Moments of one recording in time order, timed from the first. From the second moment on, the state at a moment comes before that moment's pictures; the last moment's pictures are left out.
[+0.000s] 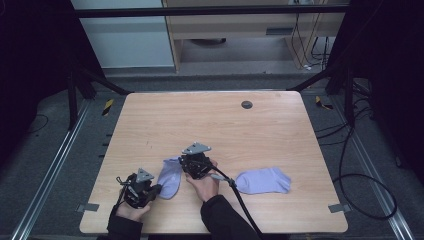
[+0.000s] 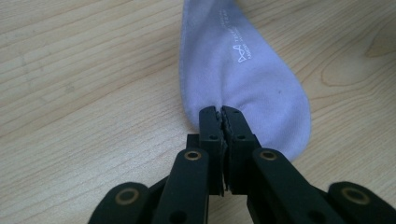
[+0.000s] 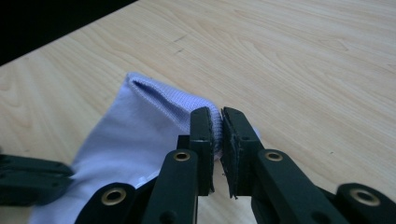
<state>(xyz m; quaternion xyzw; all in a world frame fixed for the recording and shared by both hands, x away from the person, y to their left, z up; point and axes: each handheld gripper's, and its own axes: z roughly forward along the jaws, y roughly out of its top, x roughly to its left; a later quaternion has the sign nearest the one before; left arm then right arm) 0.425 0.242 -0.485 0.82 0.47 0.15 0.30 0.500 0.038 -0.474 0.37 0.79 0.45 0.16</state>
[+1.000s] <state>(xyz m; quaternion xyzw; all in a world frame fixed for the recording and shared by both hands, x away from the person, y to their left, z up) 0.420 0.248 -0.478 0.79 0.49 0.19 0.32 0.535 0.036 -0.477 0.37 0.81 0.42 0.17</state>
